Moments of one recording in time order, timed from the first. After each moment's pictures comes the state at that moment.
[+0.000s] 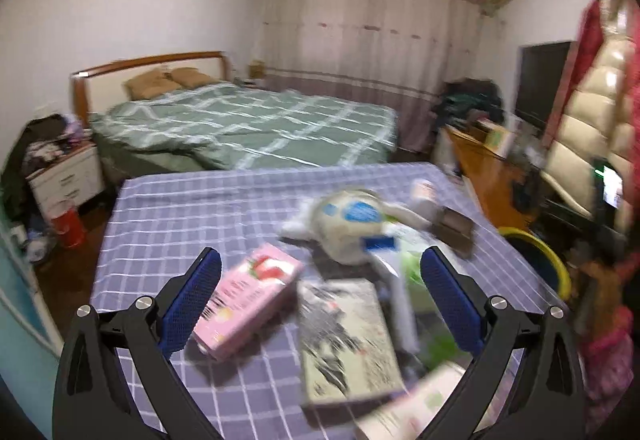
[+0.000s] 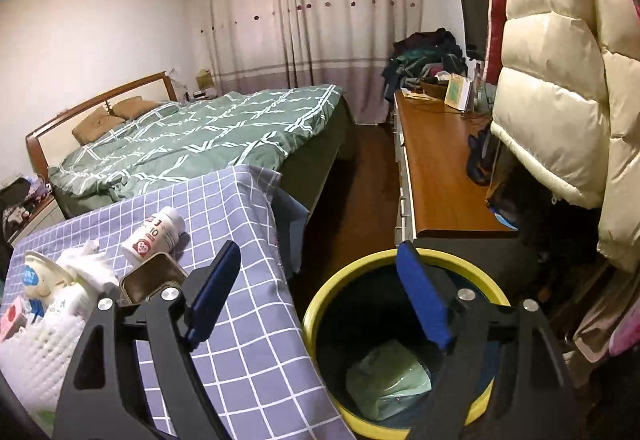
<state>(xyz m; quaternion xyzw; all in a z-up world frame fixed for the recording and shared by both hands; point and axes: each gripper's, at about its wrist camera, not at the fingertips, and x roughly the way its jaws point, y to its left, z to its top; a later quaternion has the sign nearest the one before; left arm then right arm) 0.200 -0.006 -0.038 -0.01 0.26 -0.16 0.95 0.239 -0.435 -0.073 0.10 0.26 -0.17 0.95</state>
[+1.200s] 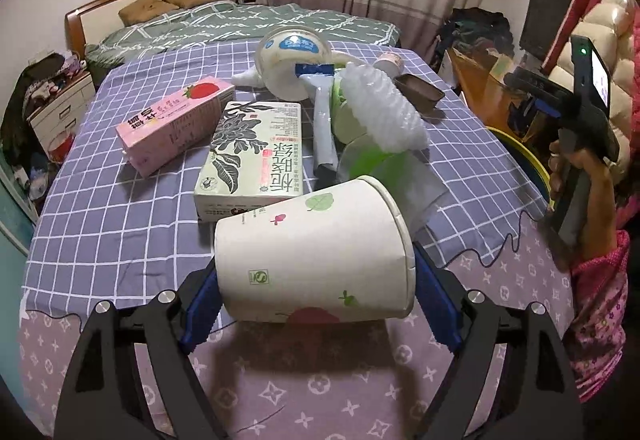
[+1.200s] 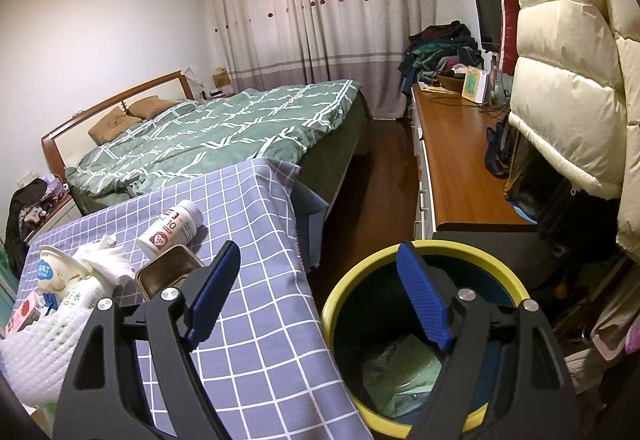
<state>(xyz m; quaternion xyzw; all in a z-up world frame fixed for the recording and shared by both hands) 0.127 -0.072 -0.110 0.00 0.41 -0.13 0.90 0.238 -0.432 -0.077 0.11 0.25 -0.14 0.95</state>
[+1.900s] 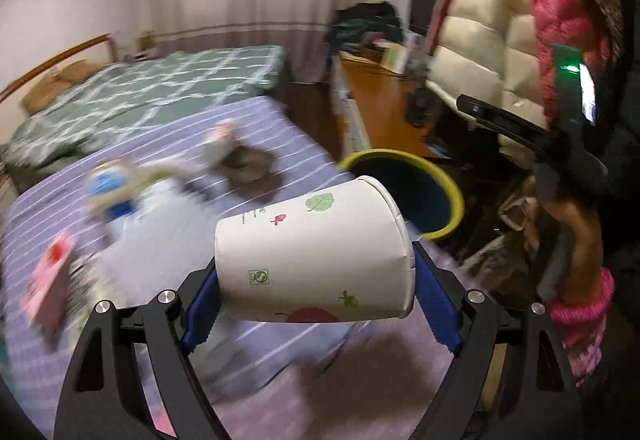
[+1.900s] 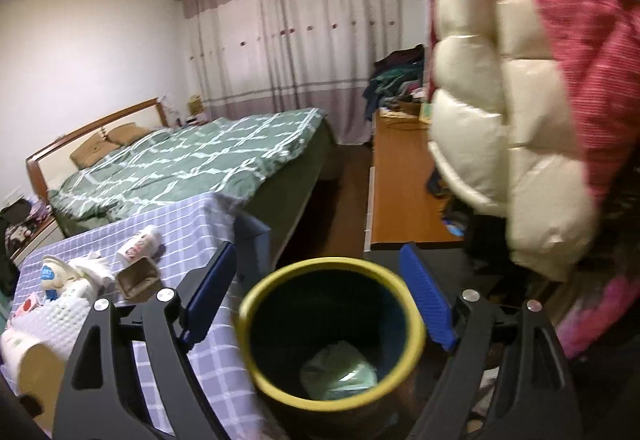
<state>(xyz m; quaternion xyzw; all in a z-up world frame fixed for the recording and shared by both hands) 0.153 -0.232 -0.045 0.08 0.34 -0.33 0.88 0.118 -0.505 -0.033 0.11 0.21 -0.20 0.95</state>
